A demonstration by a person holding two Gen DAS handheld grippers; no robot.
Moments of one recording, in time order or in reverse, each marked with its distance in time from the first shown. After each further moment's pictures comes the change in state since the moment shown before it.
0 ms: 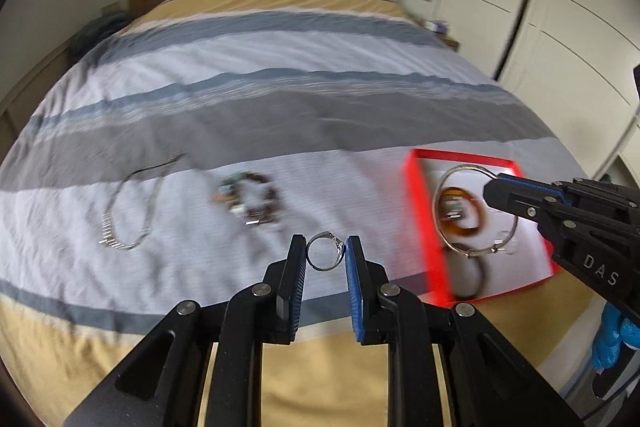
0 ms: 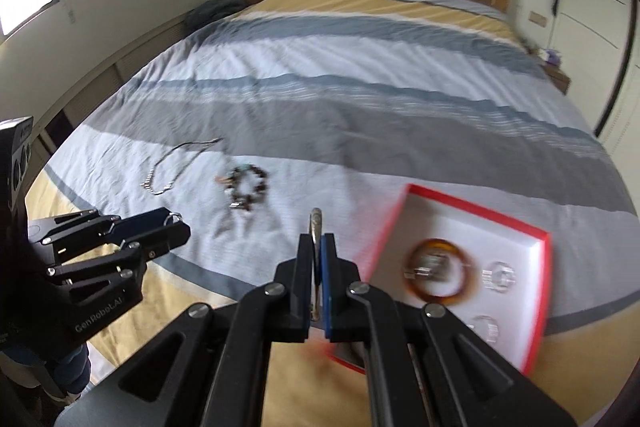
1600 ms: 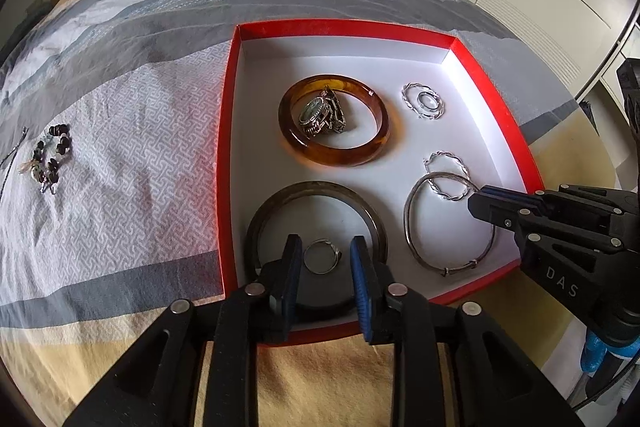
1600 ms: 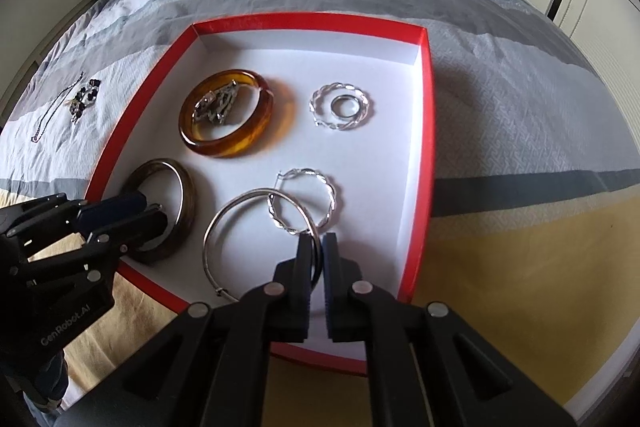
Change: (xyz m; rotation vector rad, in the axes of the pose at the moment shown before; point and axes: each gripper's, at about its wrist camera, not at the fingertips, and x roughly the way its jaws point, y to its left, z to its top) left arm 0.137 -0.140 -0.039 0.107 0.231 -0.098; right arm 0.059 -0.149 -0.113 0.184 0.264 -0.141
